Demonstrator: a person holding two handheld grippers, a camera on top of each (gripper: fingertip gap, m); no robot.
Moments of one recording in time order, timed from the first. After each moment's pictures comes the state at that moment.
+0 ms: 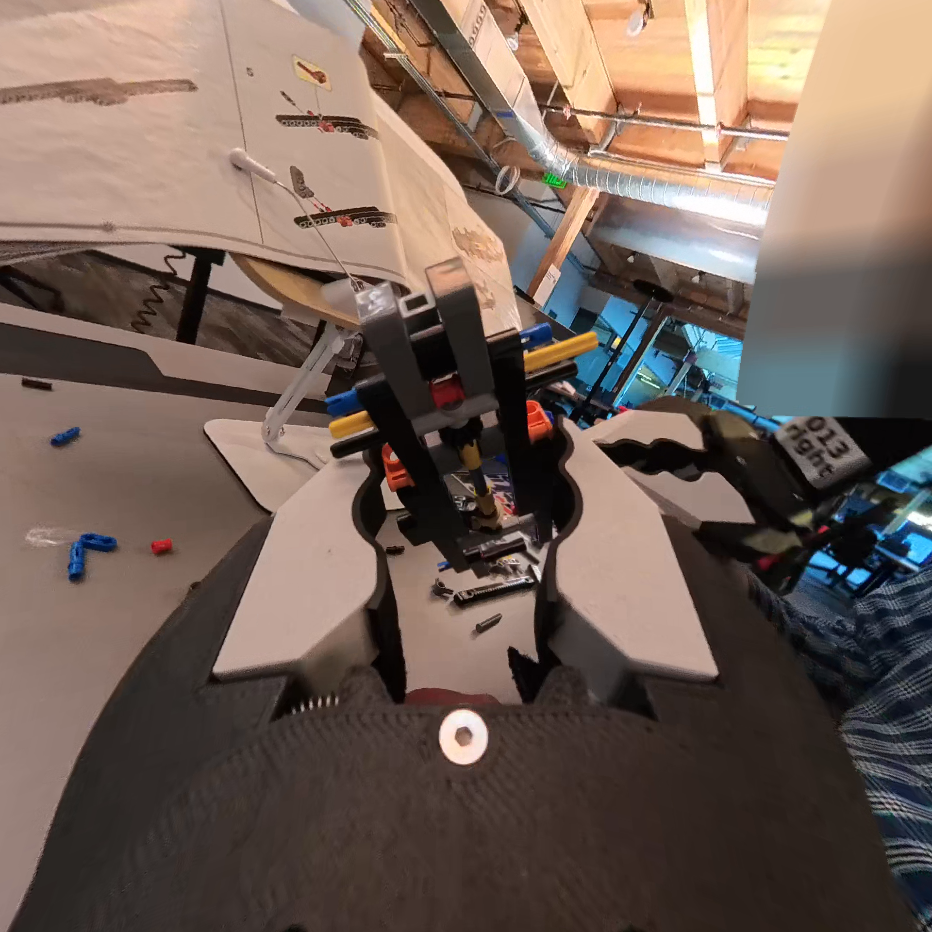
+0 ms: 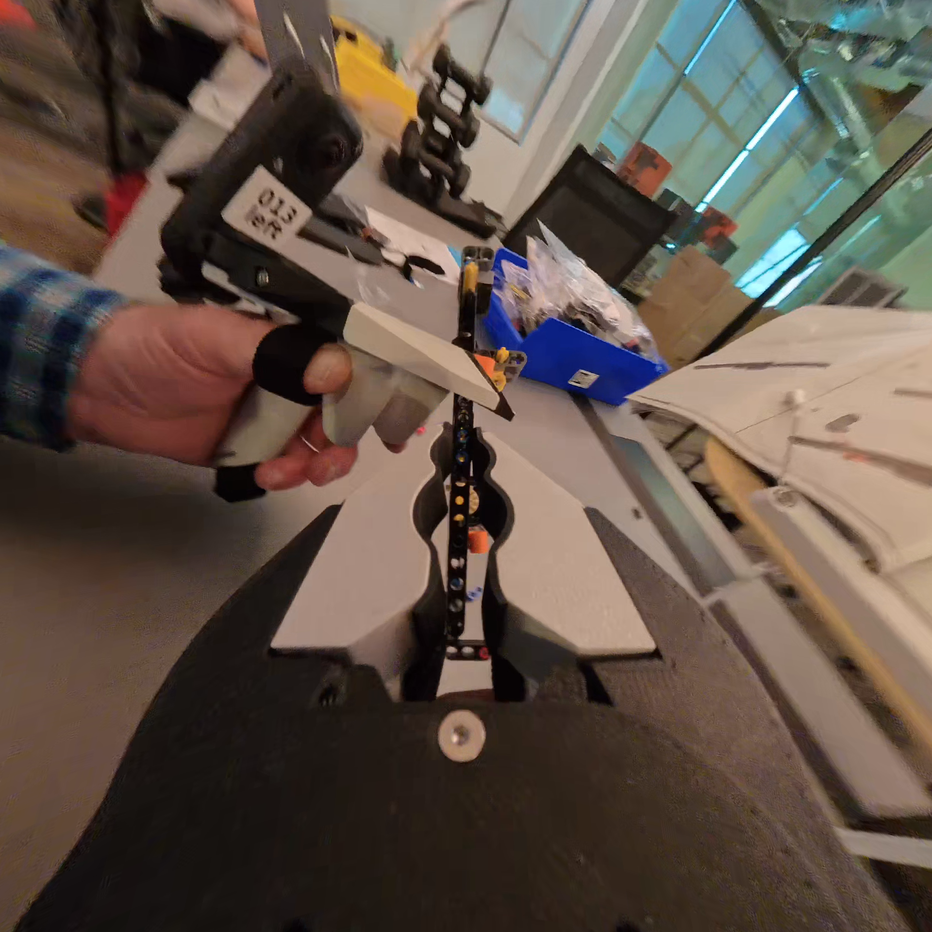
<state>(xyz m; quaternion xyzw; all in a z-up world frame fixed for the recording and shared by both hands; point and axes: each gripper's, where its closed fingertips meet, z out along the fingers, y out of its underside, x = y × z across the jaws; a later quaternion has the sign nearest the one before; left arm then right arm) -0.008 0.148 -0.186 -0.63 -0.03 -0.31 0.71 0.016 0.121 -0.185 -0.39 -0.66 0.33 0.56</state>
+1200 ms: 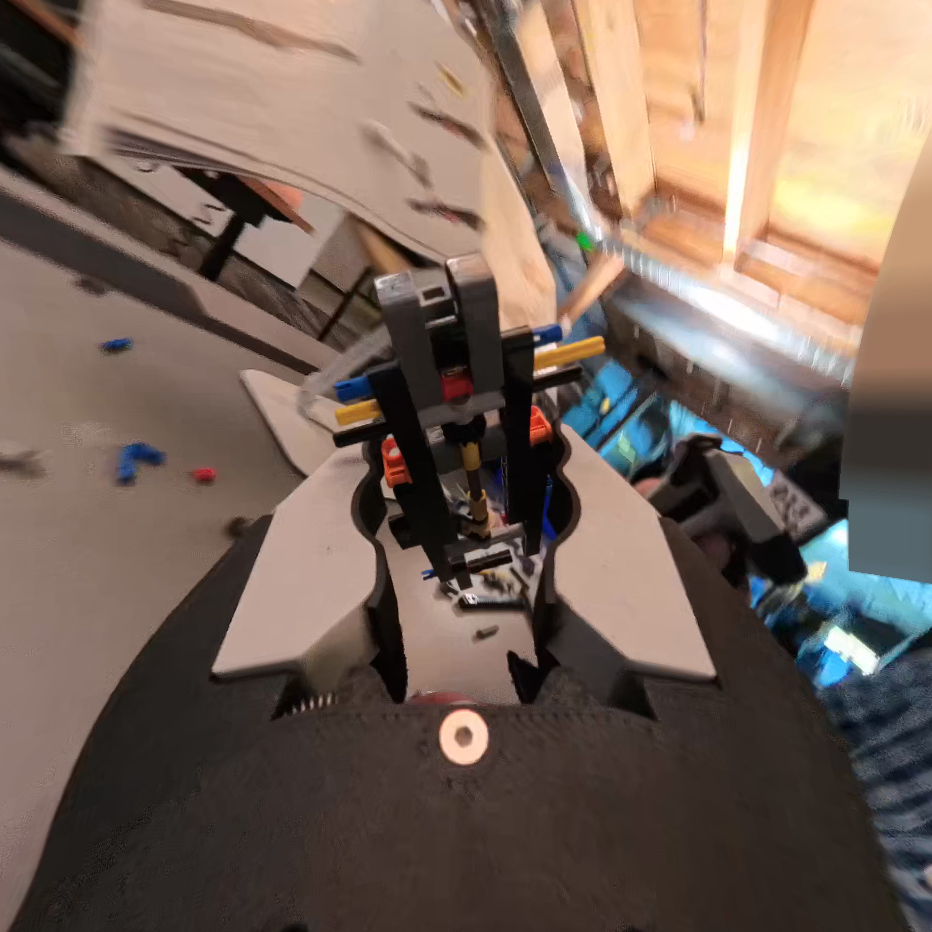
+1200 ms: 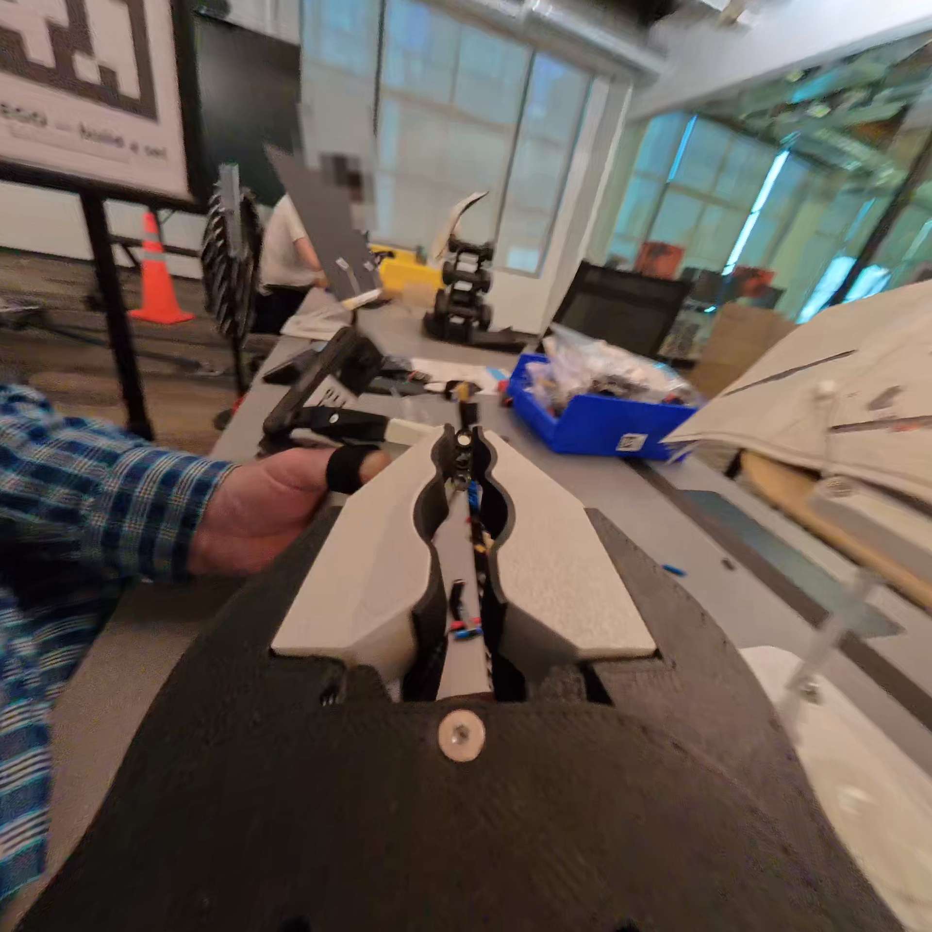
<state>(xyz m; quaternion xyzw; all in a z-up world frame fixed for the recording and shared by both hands) -0.046 0.156 -0.213 -0.61 -0.14 -0.38 0.69 0.026 0.121 -0.157 -0.39 -0.56 0.50 0.53</state>
